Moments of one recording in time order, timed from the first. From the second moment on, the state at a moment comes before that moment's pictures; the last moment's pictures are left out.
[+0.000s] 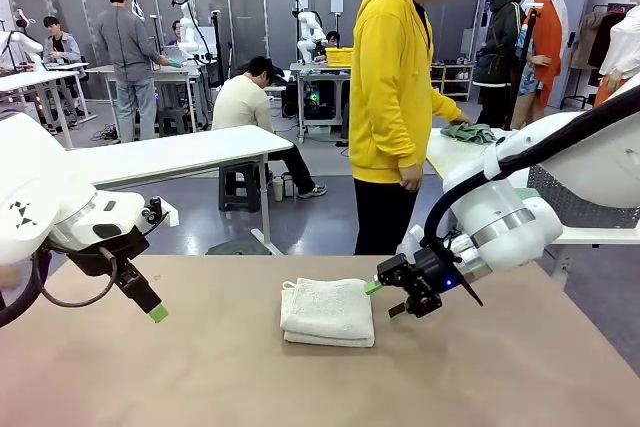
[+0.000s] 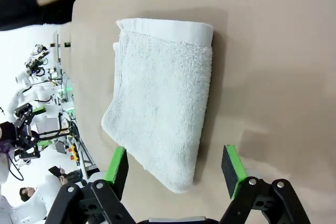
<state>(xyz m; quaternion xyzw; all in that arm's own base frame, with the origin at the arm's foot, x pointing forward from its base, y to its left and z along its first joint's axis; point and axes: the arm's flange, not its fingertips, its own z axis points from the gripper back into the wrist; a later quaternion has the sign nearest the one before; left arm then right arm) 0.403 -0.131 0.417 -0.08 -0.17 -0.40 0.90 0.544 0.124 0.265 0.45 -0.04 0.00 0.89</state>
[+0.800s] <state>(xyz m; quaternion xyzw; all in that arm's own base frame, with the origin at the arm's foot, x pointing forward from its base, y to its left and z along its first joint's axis) 0.403 -0.131 0.417 -0.08 -0.17 -0.40 0.90 0.561 0.152 0.245 0.47 -0.04 -0.01 0.88</state>
